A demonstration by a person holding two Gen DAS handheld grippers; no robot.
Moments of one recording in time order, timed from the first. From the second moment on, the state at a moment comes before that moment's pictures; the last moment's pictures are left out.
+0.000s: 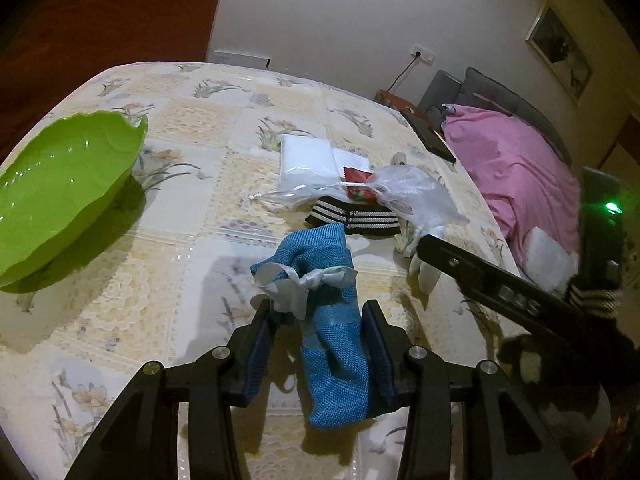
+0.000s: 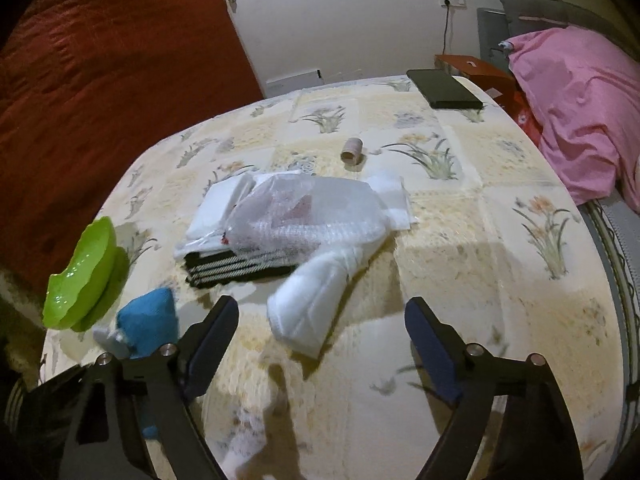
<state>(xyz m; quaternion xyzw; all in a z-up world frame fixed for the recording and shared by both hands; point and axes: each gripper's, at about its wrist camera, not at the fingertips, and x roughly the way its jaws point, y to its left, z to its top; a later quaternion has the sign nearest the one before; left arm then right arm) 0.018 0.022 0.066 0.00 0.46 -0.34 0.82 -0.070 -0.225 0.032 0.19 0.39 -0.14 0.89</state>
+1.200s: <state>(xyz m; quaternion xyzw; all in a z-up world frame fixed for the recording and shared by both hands) 0.017 0.047 0.092 -0.03 0.43 -0.35 0.83 -0.127 -0.237 0.056 0.22 0.34 -0.19 0.89</state>
